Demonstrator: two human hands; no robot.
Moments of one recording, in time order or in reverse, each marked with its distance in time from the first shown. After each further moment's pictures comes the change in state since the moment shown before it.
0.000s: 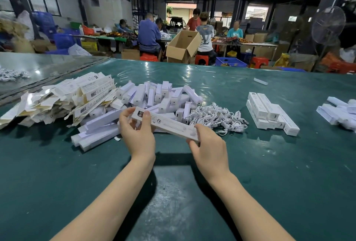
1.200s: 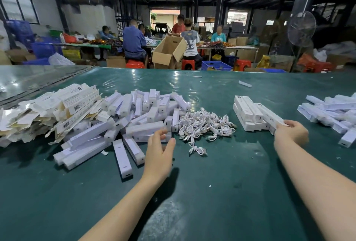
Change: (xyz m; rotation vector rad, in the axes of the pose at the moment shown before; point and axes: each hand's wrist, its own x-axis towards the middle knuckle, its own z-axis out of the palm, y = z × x) left_hand -0.027 -0.026 0.008 0.565 -0.633 -0.070; right_hand 0.063 0.181 -0.086 0.322 0.723 1.116
